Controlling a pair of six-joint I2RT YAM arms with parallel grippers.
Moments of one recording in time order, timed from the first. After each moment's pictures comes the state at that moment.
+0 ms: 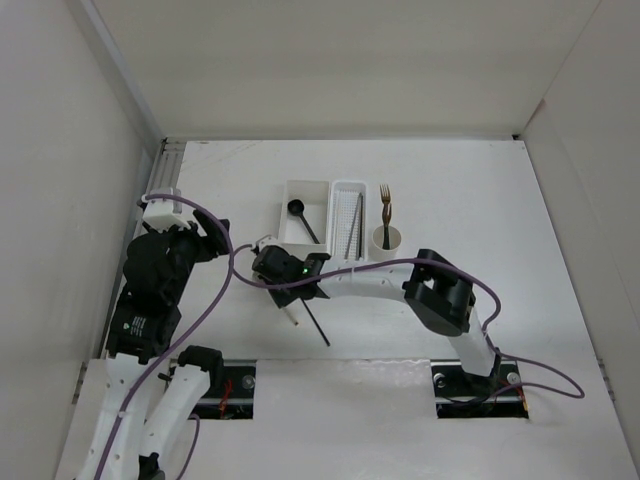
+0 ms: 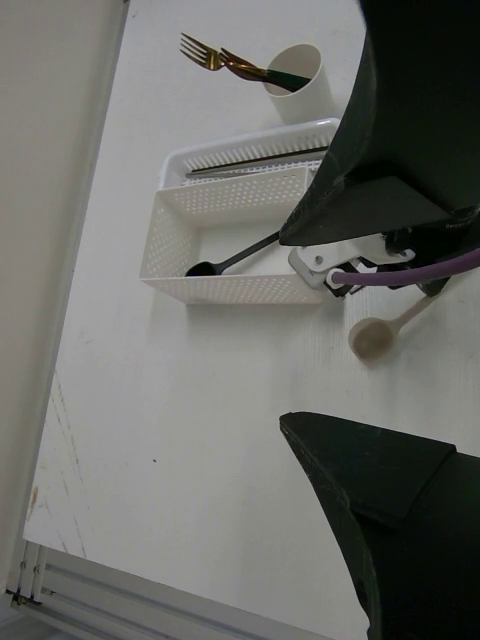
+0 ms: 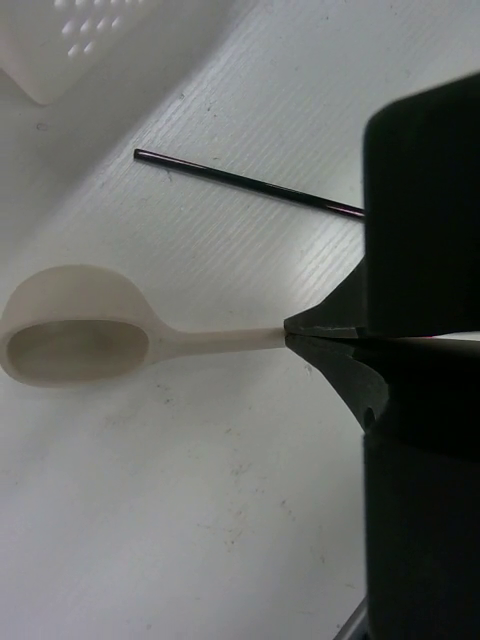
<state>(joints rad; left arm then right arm) -0.21 0.57 0.92 -0.56 -0.08 -0.30 1.18 2.09 1.57 -0.43 0.18 0.48</state>
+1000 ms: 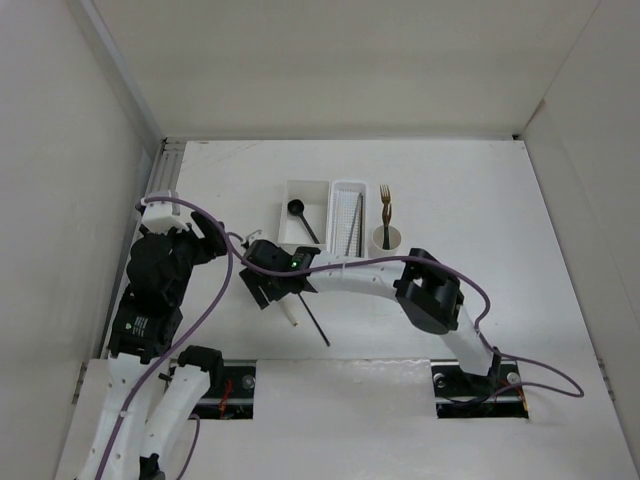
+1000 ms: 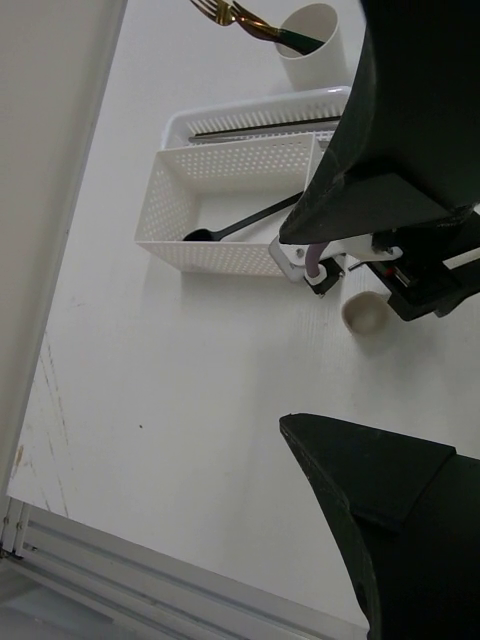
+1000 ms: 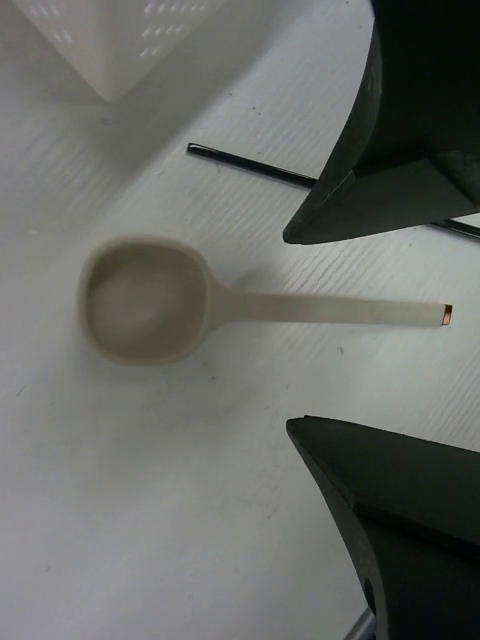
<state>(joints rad) -0.21 0.56 0.89 -0.57 -0.16 -0.31 1.18 2.17 1.75 -0.52 0.19 0.46</state>
